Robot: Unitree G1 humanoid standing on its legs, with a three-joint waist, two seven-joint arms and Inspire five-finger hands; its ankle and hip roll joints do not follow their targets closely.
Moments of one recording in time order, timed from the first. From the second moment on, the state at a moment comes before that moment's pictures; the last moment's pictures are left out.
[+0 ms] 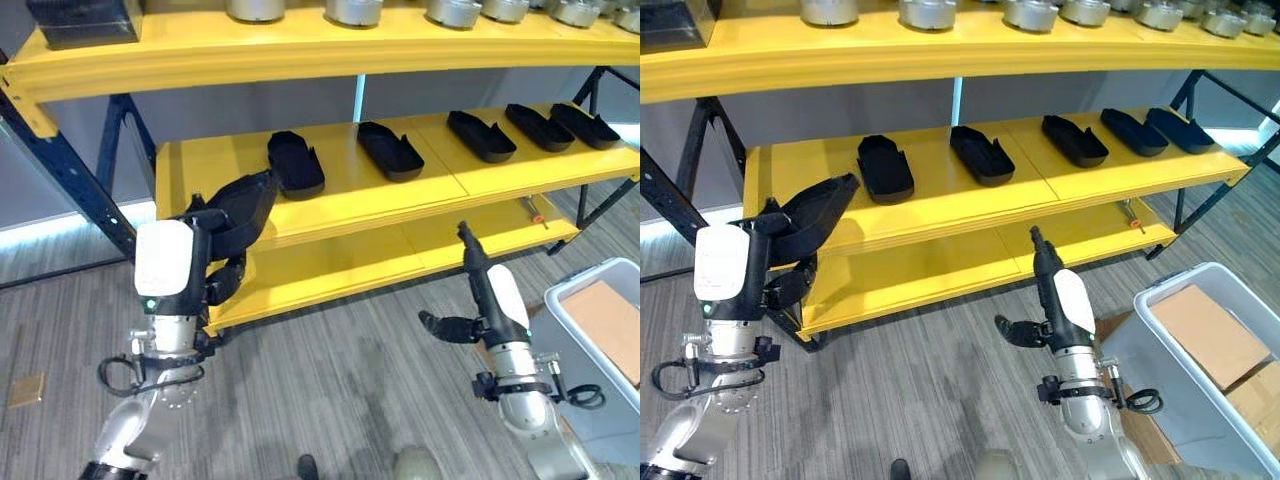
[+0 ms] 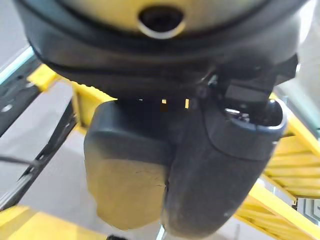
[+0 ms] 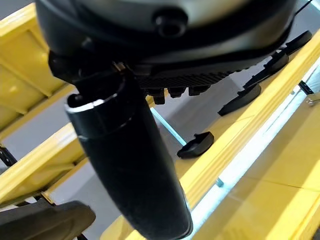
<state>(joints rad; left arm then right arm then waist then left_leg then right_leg) 0.06 0.62 -0.03 -0.16 0.64 -0.11 0.58 0.15 -0.47 0.11 -0.19 -0.37 -0.15 -0.28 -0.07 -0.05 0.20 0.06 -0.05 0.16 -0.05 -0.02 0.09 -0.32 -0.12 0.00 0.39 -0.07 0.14</state>
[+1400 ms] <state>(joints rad) 0.02 0.61 -0.12 -0.21 0.55 -0.16 0.51 0.22 -0.52 0.01 -0.14 -0.31 -0.17 -0.30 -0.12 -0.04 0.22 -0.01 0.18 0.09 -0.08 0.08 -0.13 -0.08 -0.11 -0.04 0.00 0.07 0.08</state>
